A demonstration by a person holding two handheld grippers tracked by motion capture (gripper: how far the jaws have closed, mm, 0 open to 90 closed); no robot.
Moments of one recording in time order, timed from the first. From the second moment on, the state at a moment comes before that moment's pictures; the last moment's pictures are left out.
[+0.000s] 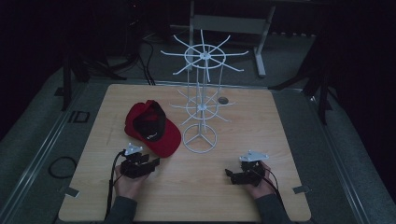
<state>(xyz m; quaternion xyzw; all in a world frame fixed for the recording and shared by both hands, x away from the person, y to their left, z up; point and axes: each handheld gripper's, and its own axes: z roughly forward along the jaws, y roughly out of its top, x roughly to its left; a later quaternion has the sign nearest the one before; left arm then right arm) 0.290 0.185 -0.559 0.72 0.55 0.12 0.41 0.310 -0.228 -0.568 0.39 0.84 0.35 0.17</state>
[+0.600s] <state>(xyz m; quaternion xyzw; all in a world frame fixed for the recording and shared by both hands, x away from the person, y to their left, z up) 0.296 0.176 -0.554 0.70 0.57 0.09 0.42 0.310 -0.228 -0.568 0.39 0.84 0.35 0.17</state>
